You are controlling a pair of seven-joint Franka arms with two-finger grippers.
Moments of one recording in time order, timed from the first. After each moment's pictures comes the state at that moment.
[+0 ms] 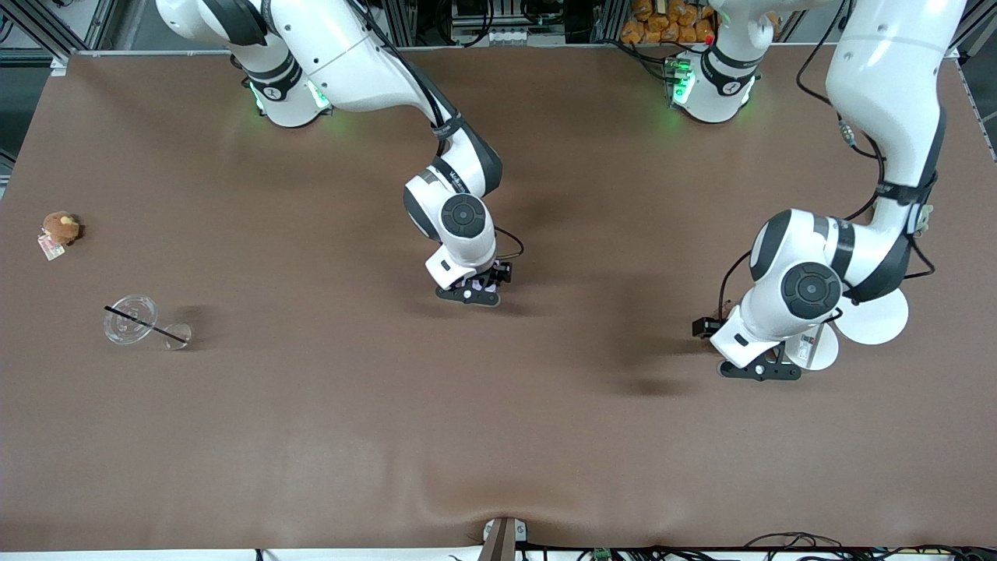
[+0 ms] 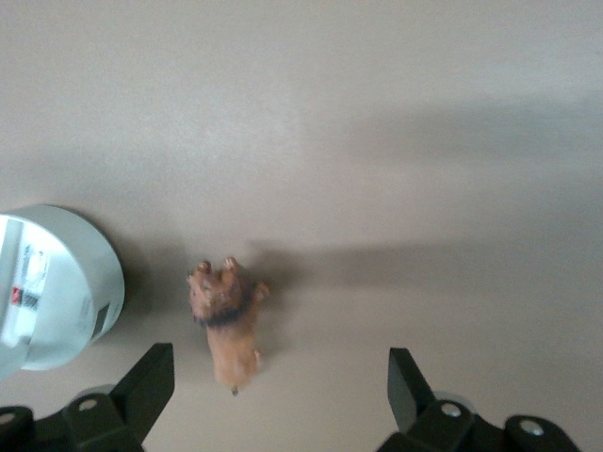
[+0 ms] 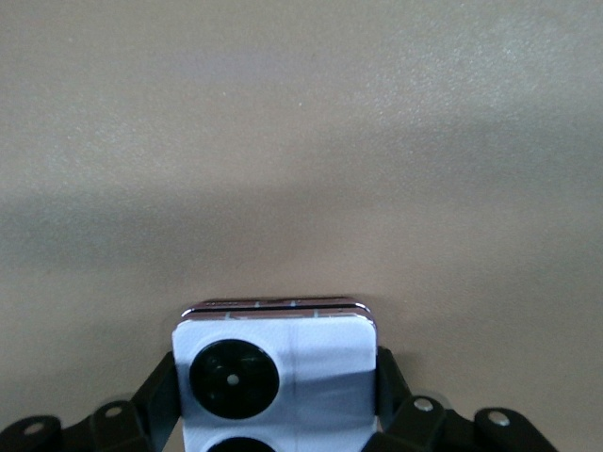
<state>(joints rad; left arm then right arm) 0.04 0.52 -0.30 -1.68 0.27 2.07 -0.30 0.79 0.76 -0.04 -1.62 0.11 2.34 0.84</state>
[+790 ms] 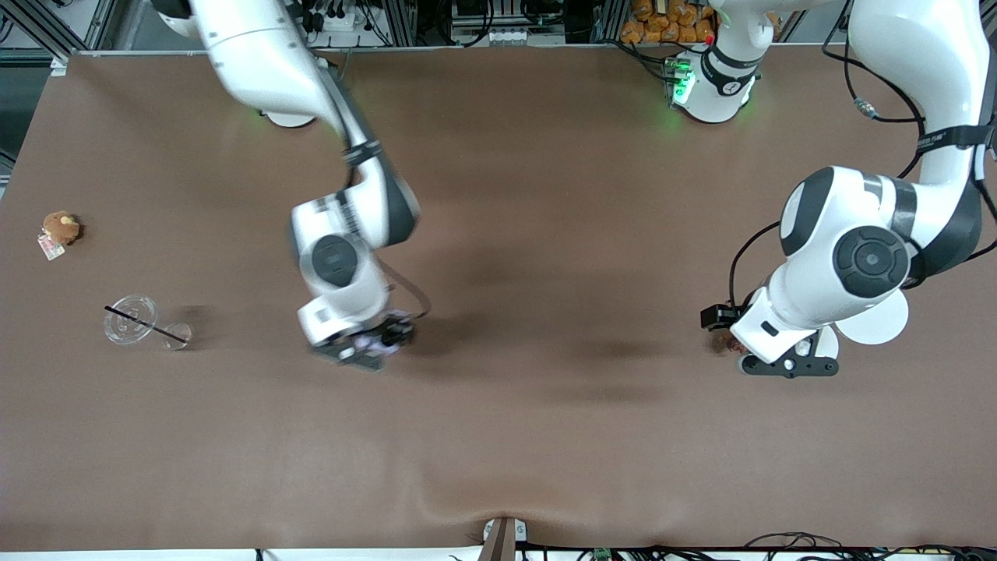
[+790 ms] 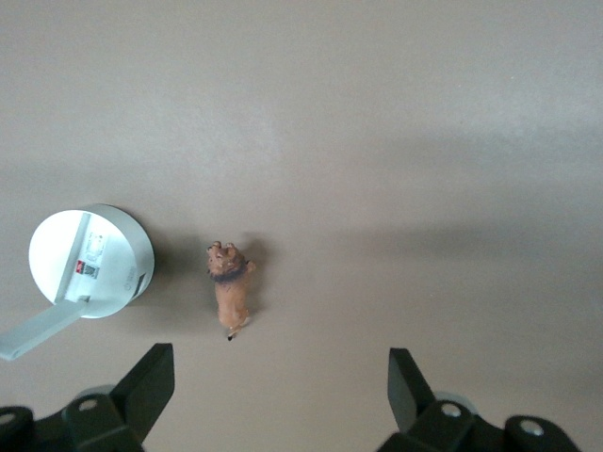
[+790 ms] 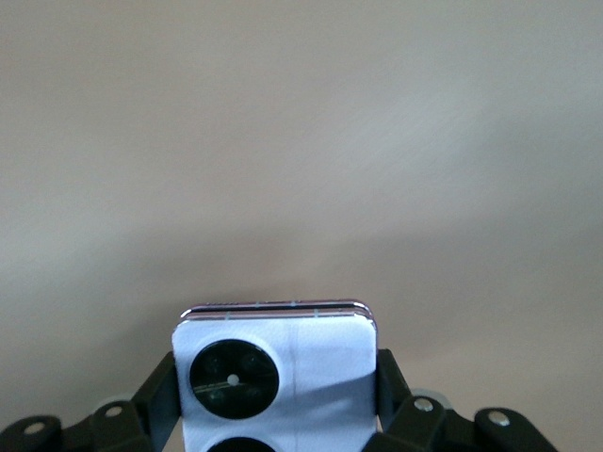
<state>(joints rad) 0.05 0.45 -0.35 -1.49 0.21 1.88 -0.30 0.61 0.64 -0.30 -1.57 0.11 2.20 0.56</state>
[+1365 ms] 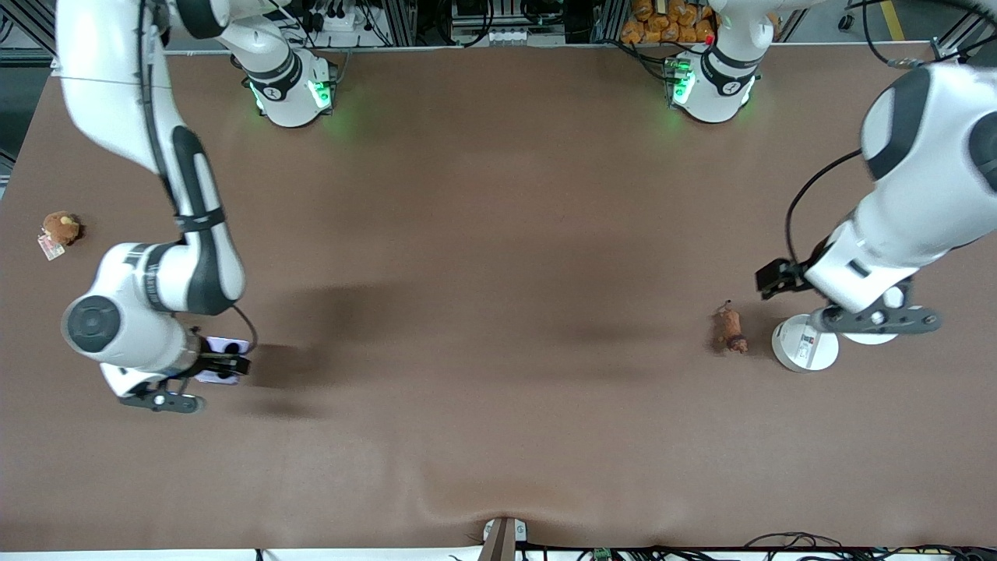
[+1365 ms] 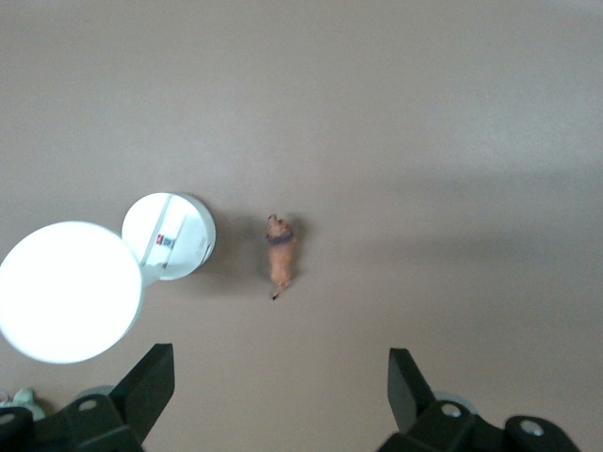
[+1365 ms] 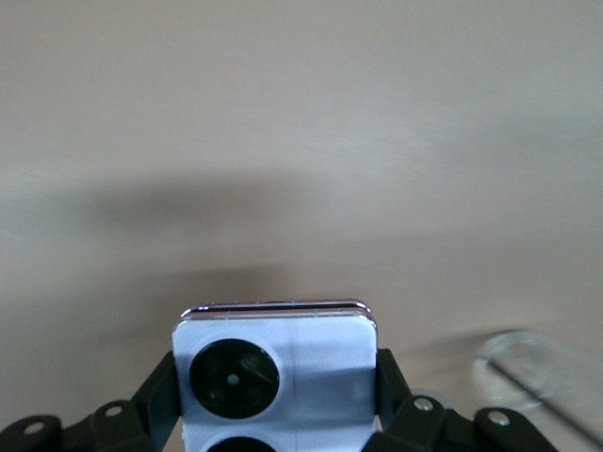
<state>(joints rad) 0.09 0.24 -0.31 -1.48 0.12 1.72 -0.18 0.21 0.65 -0.30 -1.60 0.11 2.18 0.01</state>
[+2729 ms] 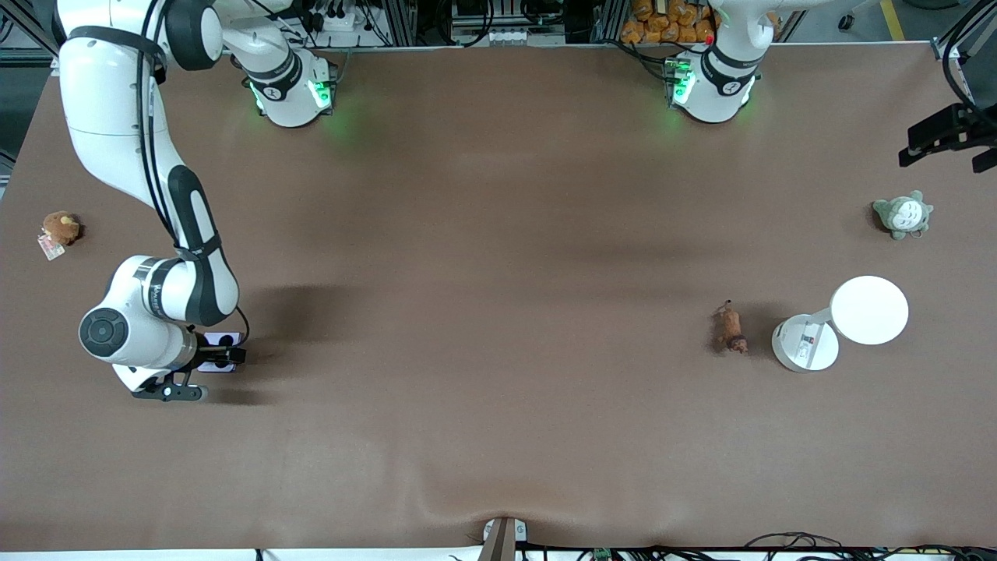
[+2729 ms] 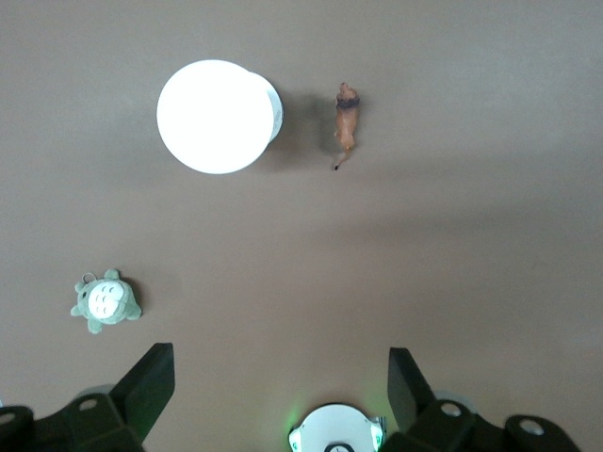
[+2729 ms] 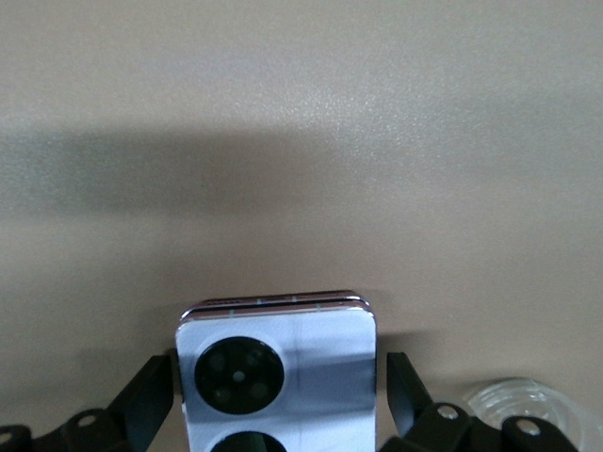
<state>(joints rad) 0.03 -0.04 0.03 -1.54 -0.01 1.42 0.14 0.15 0.76 -0.28 -1.67 0.13 2.33 -0.11</state>
